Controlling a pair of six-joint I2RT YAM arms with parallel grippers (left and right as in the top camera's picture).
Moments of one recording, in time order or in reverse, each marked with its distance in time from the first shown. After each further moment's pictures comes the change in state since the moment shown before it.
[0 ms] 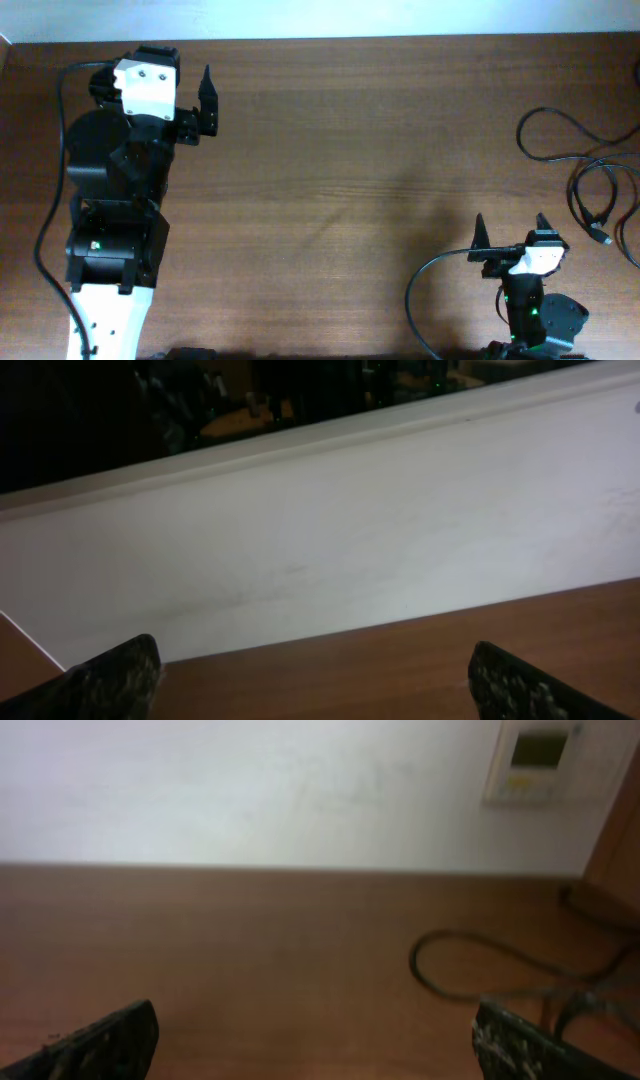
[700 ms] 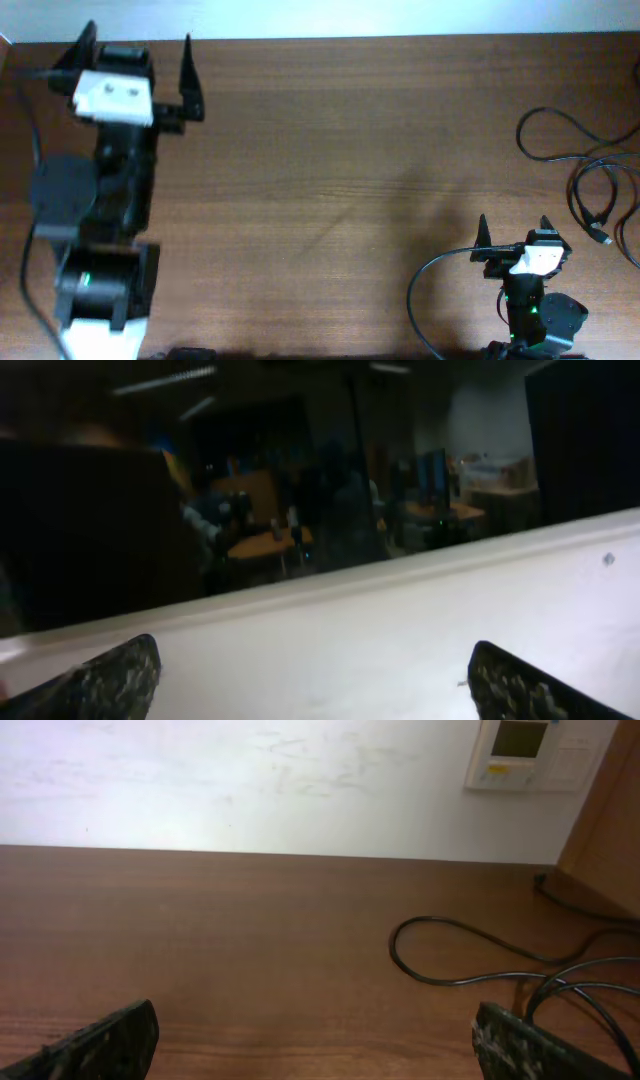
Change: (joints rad) left arm -0.012 -0.106 -0.007 0.245 0.008 0.023; right arm 0.000 0.005 0.000 -0.017 0.047 -0.029
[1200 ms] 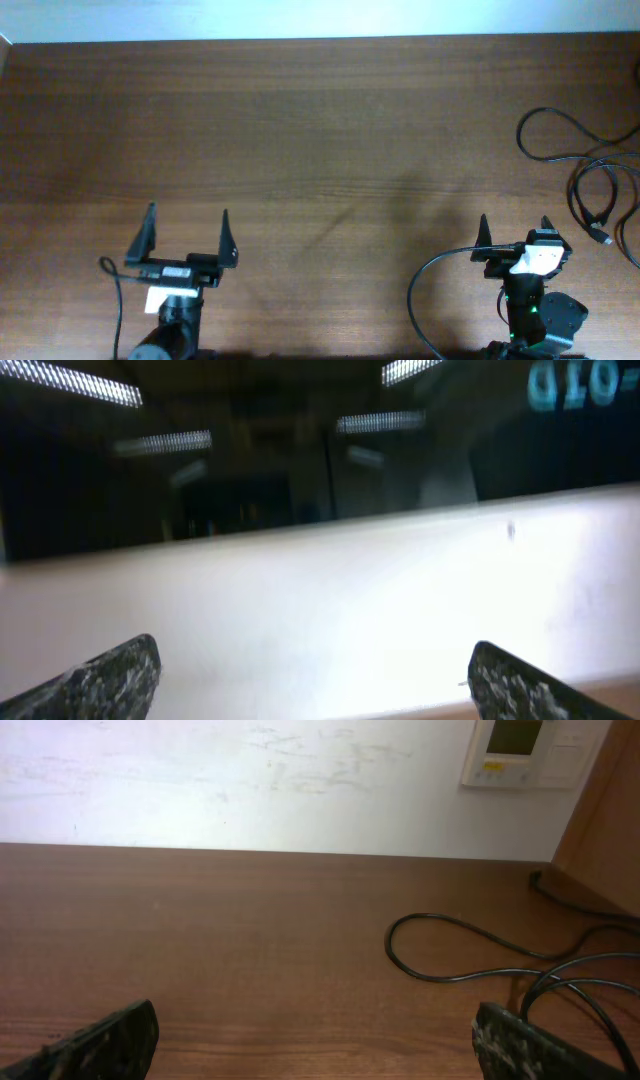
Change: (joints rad) left arm 0.003 -0.926 -1.165 0.461 0.074 -0.098; right arm 0.000 0.005 0.000 0.000 0.010 -0.002
